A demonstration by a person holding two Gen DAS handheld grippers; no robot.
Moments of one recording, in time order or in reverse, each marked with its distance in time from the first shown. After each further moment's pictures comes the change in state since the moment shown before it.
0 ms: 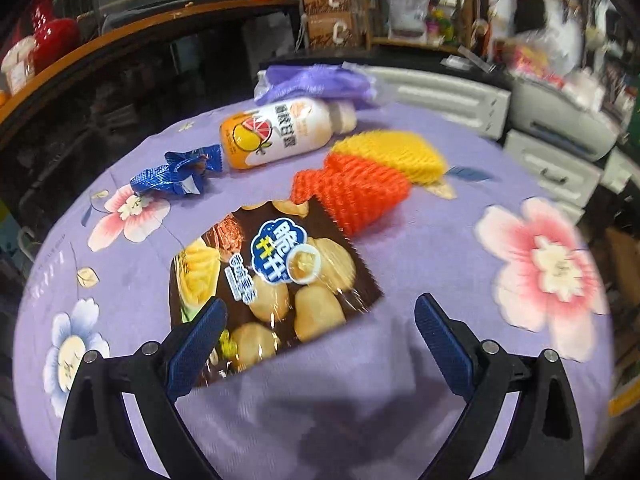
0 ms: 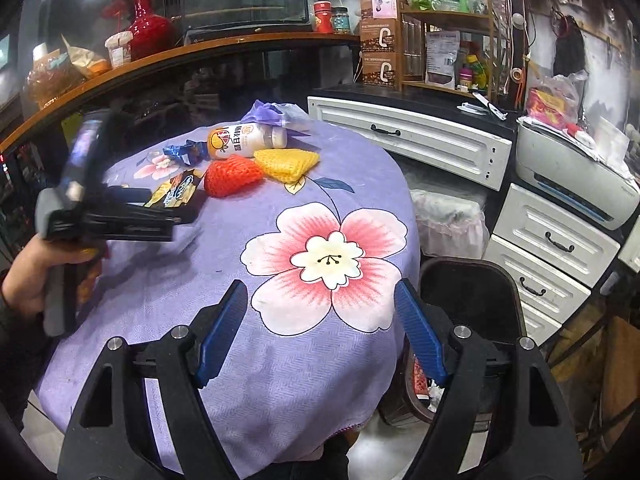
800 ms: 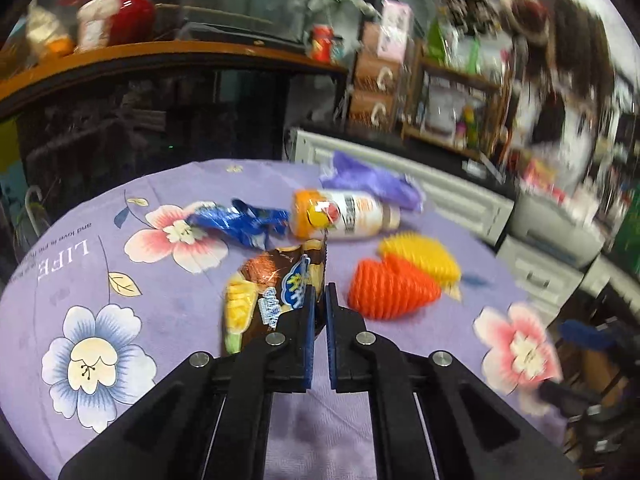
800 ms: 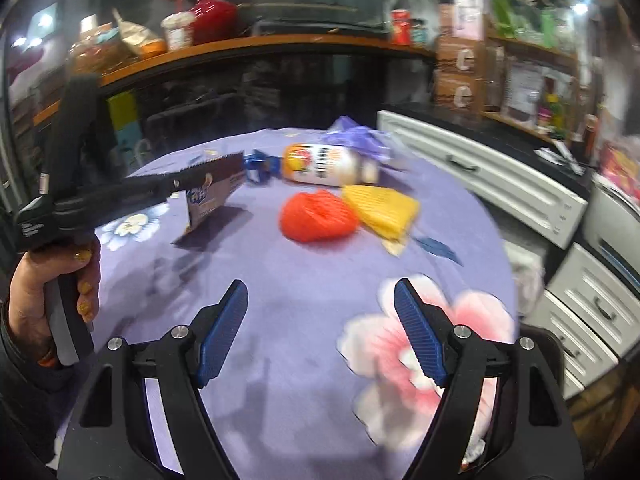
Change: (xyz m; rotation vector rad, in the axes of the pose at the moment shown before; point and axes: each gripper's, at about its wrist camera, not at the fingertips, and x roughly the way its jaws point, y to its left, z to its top) left arm -0.061 0.085 0.001 -0.283 -0.269 -0.112; right arm 0.060 0.081 0.065 -0.162 0.005 0.191
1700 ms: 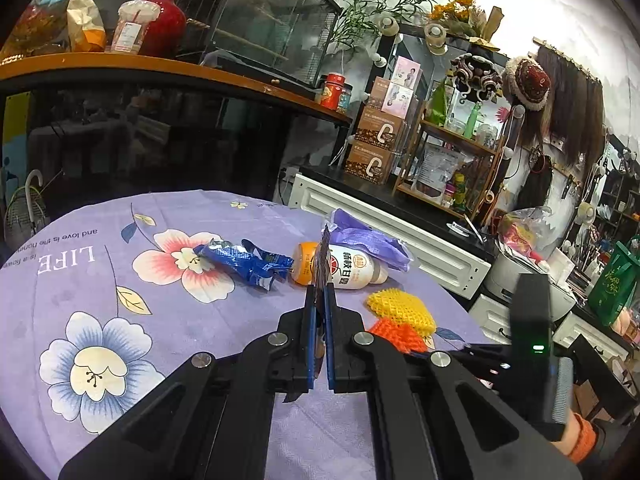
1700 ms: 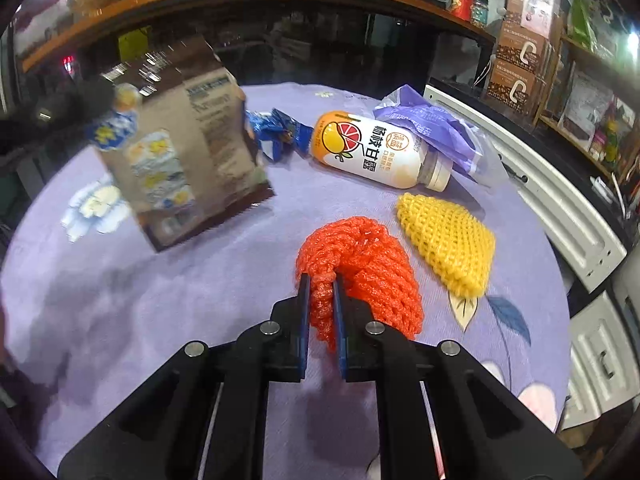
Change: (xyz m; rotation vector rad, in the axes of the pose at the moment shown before) left arm -0.033 0.022 0.010 -0.101 -0.145 -0.081; right arm 0.098 0.022 0.034 -0.130 0.142 0.018
